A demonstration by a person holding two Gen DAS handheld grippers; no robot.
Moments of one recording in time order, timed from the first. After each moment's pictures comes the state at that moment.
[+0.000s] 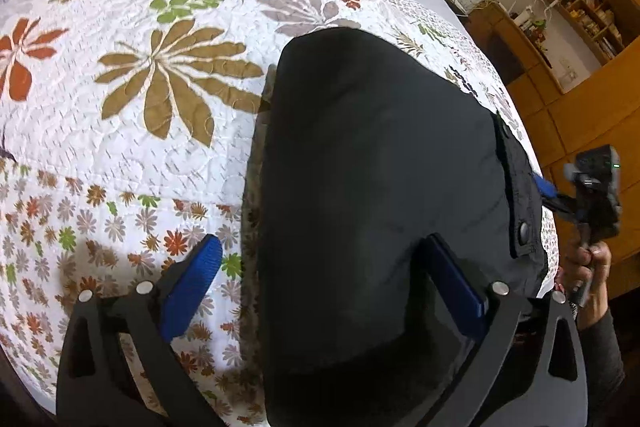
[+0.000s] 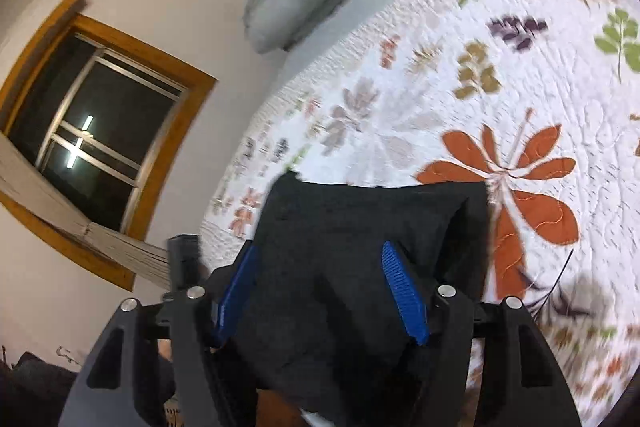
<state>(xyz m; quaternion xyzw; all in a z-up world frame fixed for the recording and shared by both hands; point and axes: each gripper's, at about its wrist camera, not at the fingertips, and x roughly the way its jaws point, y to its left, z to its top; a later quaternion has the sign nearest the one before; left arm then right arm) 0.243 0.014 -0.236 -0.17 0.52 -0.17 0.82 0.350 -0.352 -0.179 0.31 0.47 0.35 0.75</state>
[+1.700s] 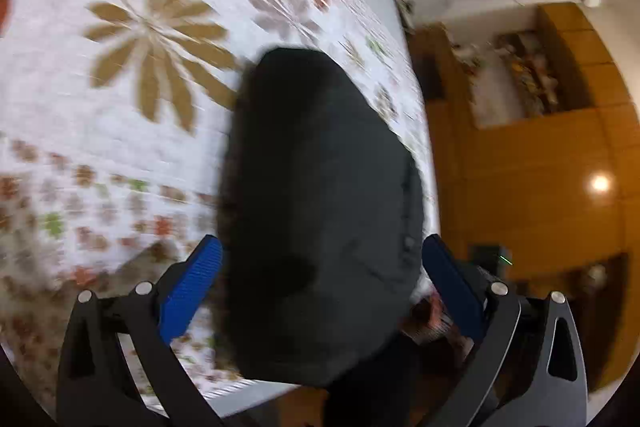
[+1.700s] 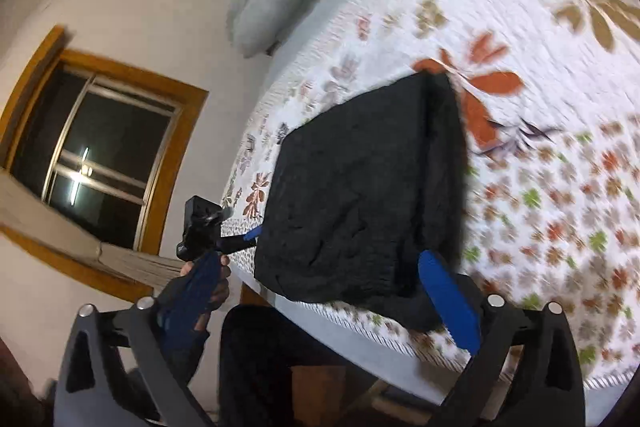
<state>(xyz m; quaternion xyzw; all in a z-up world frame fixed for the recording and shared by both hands) 0.268 0.075 -0.234 -0.37 0.54 -0.31 0.69 0.252 -0.384 -0.173 0.38 0.50 0.31 0.71</state>
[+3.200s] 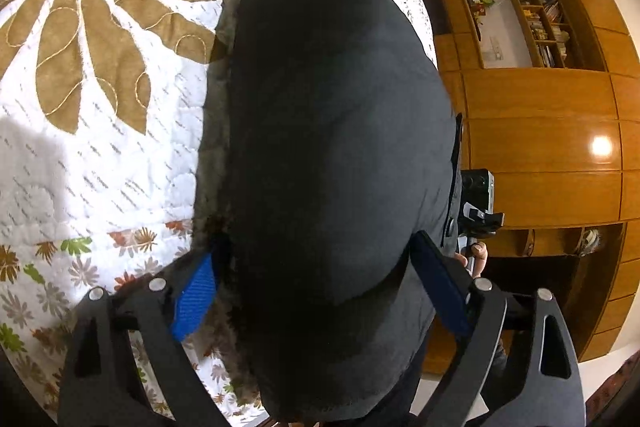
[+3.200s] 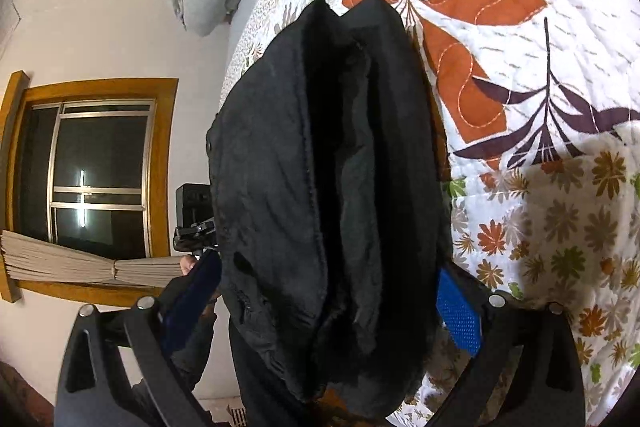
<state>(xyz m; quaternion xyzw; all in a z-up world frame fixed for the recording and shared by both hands) 0.312 0.026 -0.284 -0.31 0.62 -0.35 0.62 0.317 -0.356 -0.250 0.42 0.58 0.31 0.63</state>
